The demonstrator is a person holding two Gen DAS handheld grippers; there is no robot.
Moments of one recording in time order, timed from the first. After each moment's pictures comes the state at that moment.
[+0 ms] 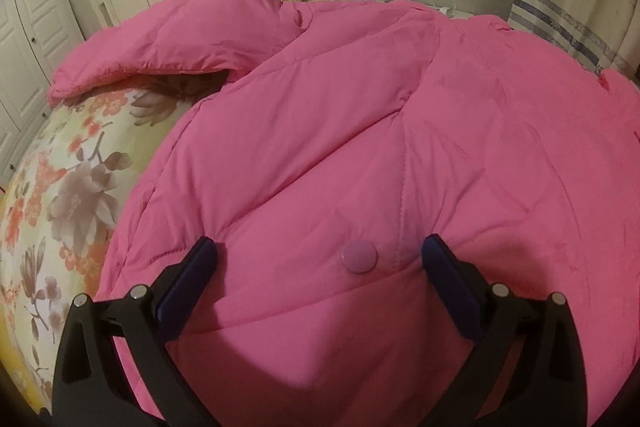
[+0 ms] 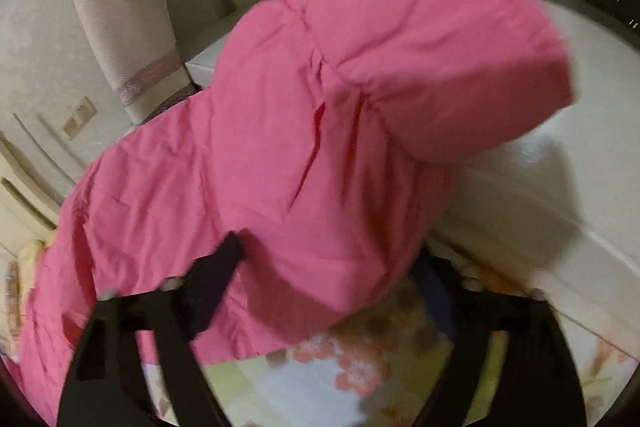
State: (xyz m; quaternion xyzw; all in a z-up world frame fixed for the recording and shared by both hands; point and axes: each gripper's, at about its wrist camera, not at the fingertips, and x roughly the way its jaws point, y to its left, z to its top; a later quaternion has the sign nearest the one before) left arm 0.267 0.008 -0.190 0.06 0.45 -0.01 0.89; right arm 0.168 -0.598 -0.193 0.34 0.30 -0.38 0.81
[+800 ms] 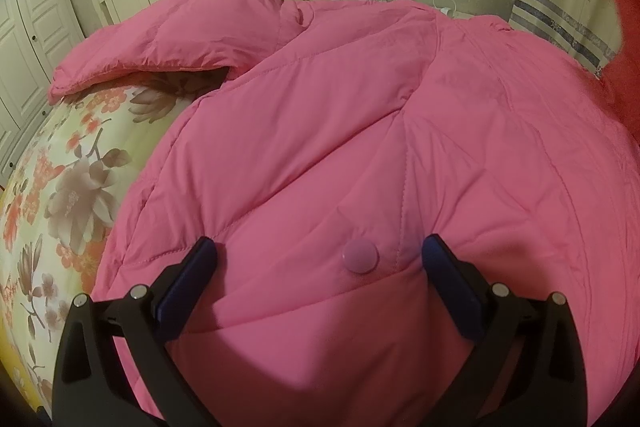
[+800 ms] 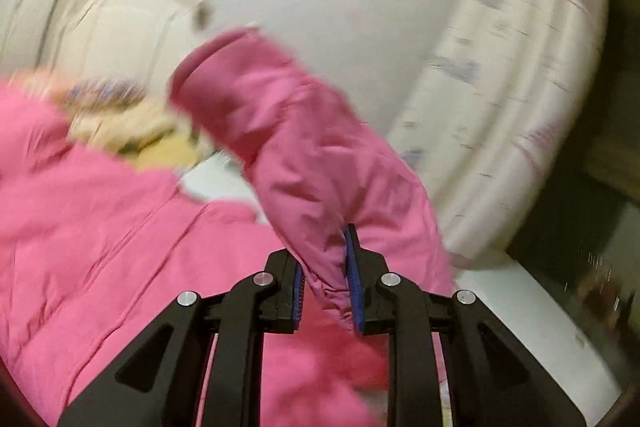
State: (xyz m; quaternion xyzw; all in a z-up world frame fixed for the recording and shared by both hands) left arm 0.268 0.010 -0.191 0.05 0.45 -0.01 0.89; right arm 0.247 -0.243 -0.107 -0.19 0.18 -0.16 0.95
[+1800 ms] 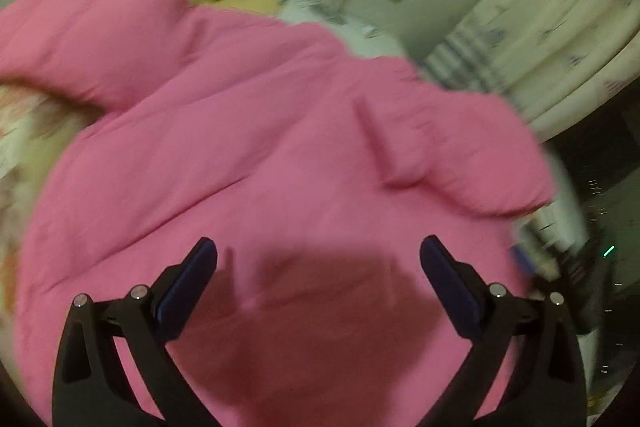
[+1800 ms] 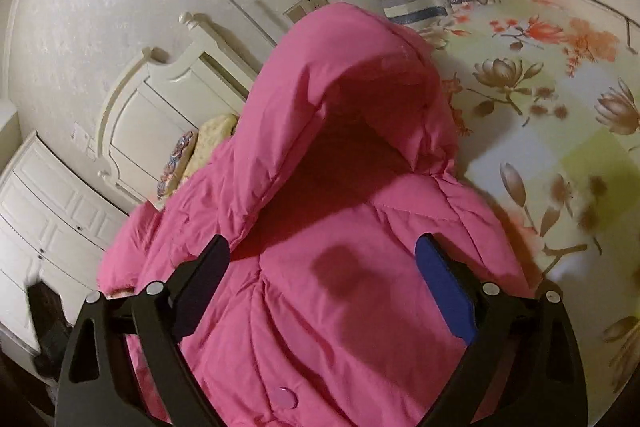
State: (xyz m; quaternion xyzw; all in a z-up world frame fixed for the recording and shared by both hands) left arm 0.313 -0.021 -0.130 -0.14 0.48 -0.19 0.85; right arm 0.215 -0.363 -0.184 0.33 0.33 0.00 0.89
